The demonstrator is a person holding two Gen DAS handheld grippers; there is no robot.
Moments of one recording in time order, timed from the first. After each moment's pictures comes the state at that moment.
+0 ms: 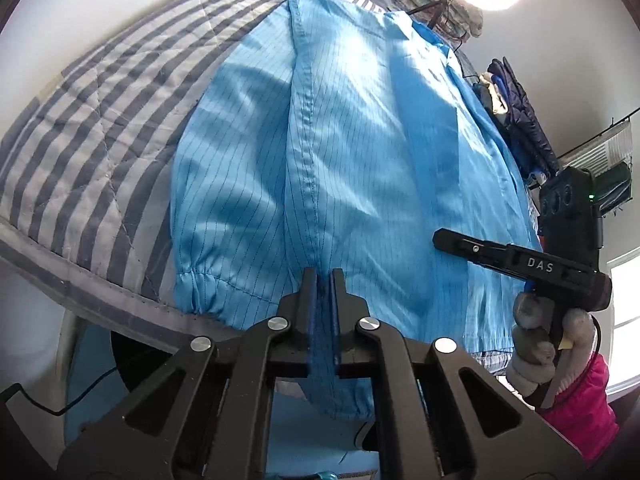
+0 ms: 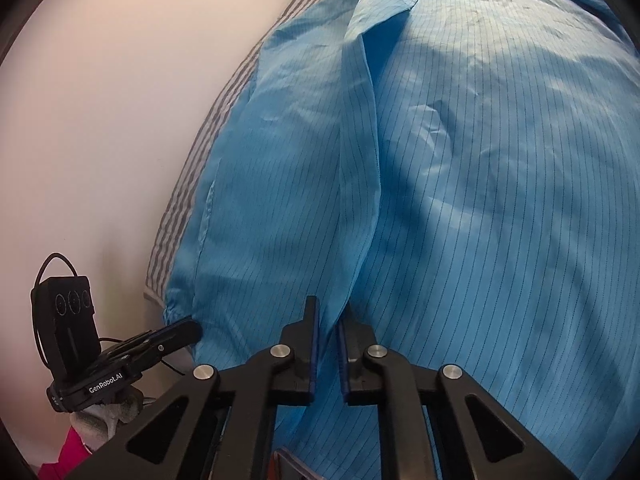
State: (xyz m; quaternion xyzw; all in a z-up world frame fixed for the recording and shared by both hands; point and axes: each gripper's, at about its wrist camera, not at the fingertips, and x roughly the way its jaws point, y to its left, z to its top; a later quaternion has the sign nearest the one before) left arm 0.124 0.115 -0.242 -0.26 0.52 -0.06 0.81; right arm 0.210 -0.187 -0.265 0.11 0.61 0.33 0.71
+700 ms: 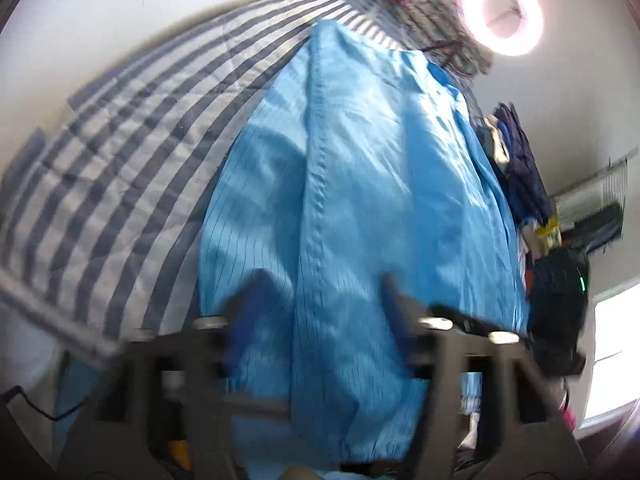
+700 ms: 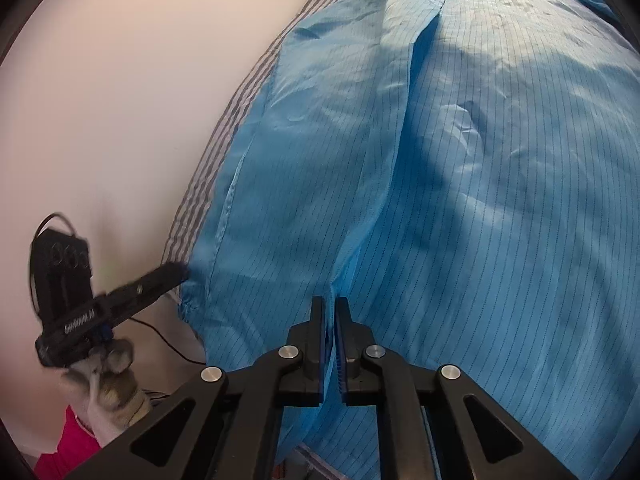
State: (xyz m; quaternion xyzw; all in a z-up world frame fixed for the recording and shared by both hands) left arm 0.164 0.159 -0.238 -0.33 0.50 -0.04 0.80; right arm 0.203 -0.189 -0.255 0.11 0.60 0.35 0.71
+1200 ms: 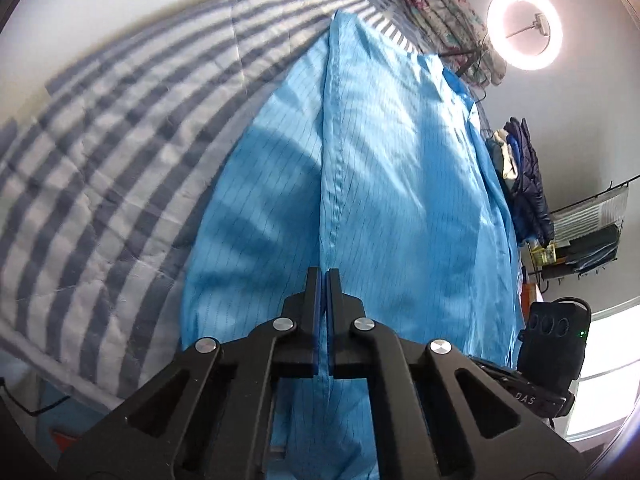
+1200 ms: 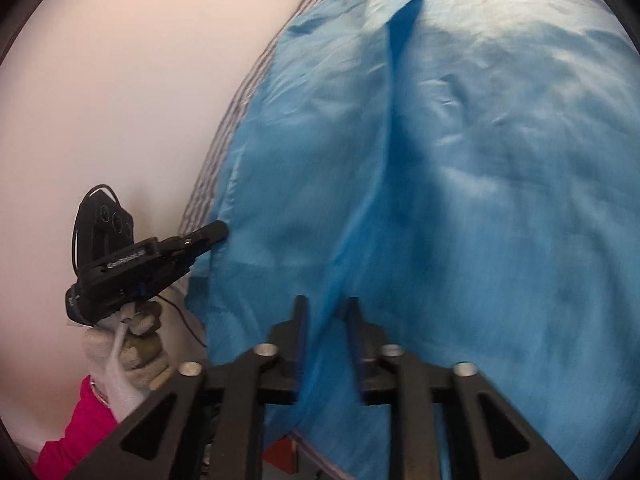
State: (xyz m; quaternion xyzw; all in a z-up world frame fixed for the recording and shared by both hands) left arm 0.181 0.160 -0.250 -0.35 0.49 -0.04 0.80; right arm 0.196 -0.196 -0.265 0.14 0.61 0.38 0.69
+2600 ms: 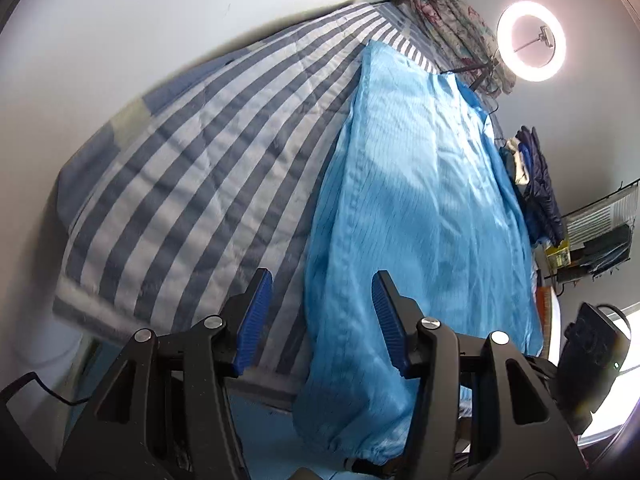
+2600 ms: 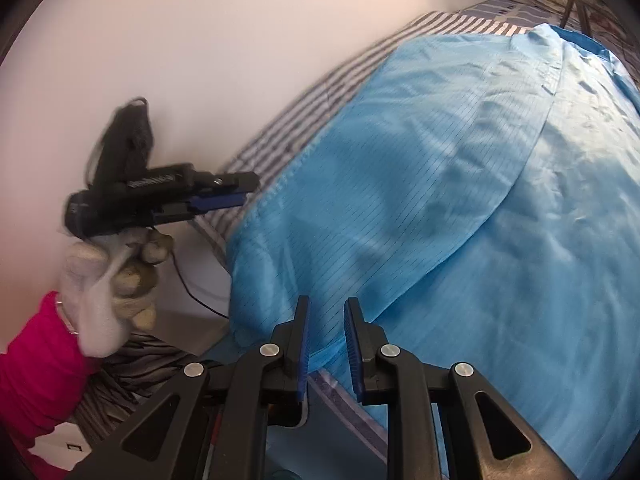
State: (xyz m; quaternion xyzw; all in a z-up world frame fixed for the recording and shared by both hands) left arm 0.135 0.206 -0.244 -0.33 0.49 -0.01 0.80; right arm 0.131 -0.127 -0.215 -0.03 0.54 0.43 0.72
